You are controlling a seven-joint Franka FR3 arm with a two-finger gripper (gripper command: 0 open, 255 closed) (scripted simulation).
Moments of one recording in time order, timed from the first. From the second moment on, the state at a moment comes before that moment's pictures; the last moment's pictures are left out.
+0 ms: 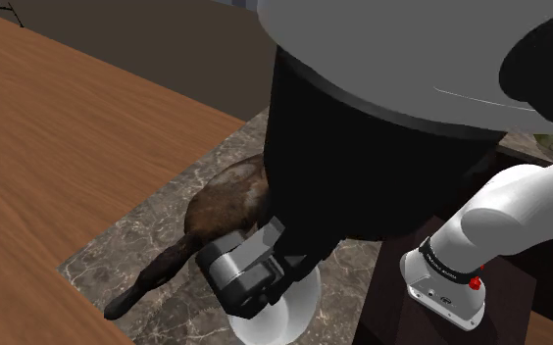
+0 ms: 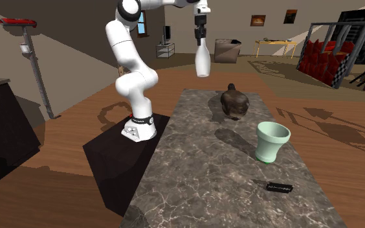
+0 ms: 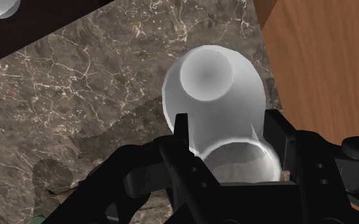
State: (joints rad) arm -0.13 -0.42 1.09 -1.67 0.32 1.51 1.03
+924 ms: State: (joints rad) arm -0.09 -0.48 1.09 -1.89 0.36 1.68 1.00
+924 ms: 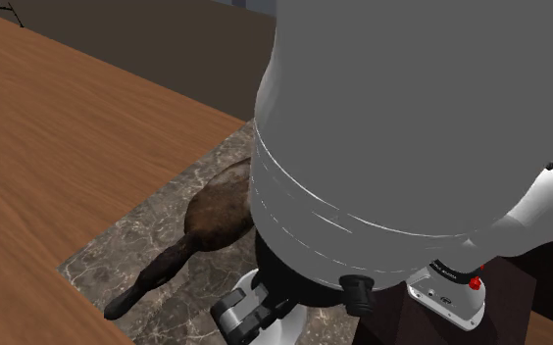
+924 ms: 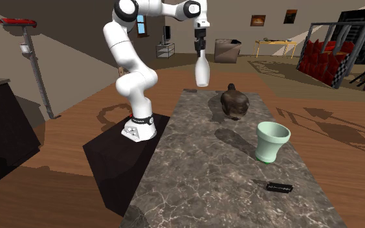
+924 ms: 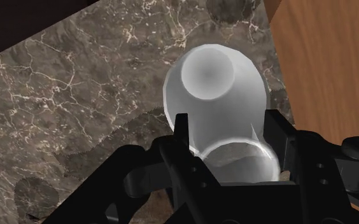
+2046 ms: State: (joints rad) arm -0.08 -0.49 1.14 -2.05 0.40 1.84 0.99
